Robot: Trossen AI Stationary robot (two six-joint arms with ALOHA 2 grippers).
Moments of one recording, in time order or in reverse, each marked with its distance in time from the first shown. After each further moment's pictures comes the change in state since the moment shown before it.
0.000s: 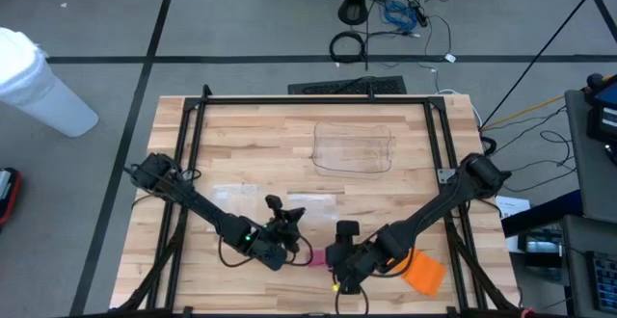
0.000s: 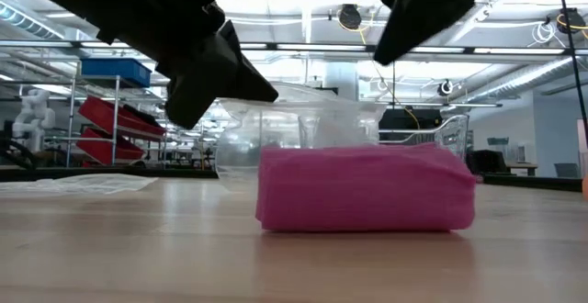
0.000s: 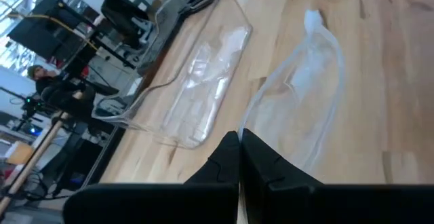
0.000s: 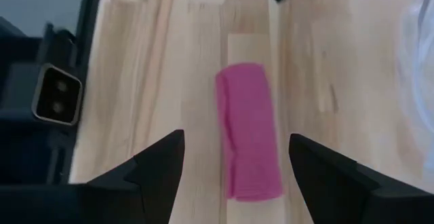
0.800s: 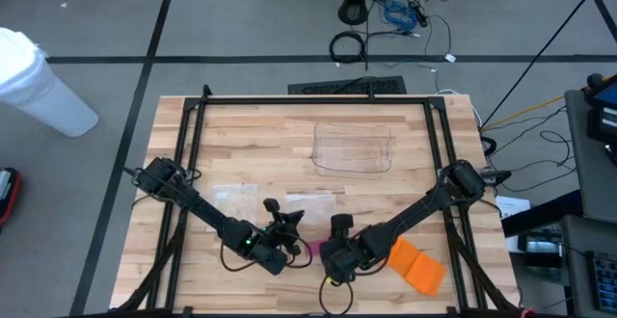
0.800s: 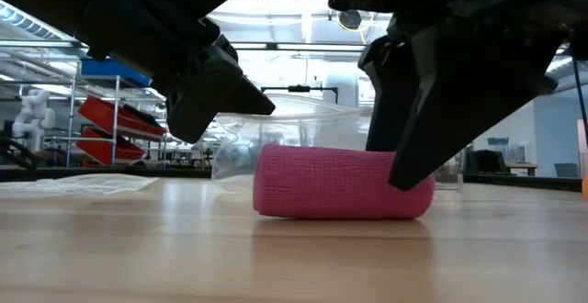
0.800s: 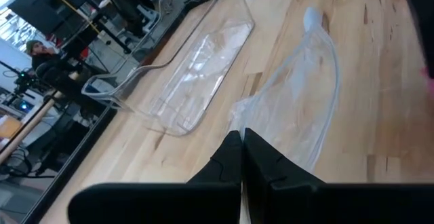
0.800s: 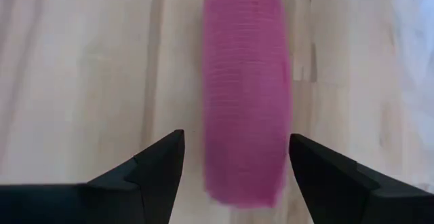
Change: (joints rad) left arm -0.017 0.047 0.000 0.014 -0.029 -0.165; right arm -0.066 0.141 0.000 -0.059 0.028 -0.127
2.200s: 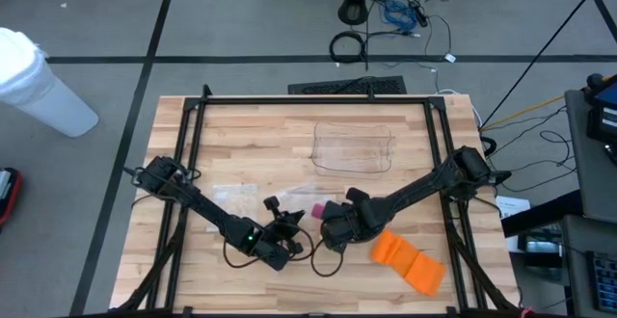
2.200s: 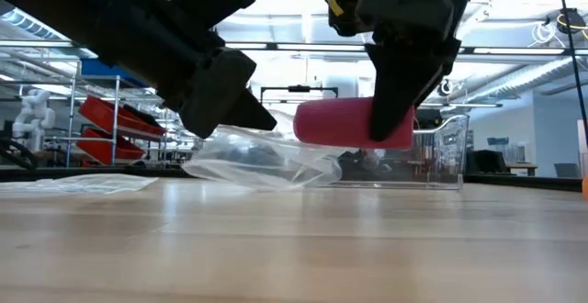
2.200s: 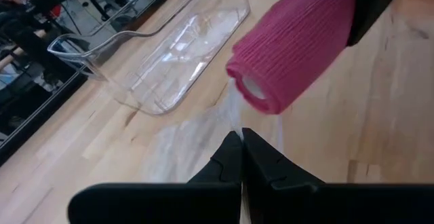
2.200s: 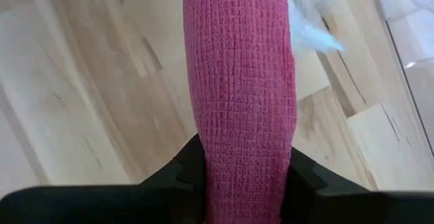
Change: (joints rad) left arm 0.029 0.000 0.000 -0.042 0.086 -0.212; right arm -0.145 -0.111 -0.001 -0.237 0.006 0.400
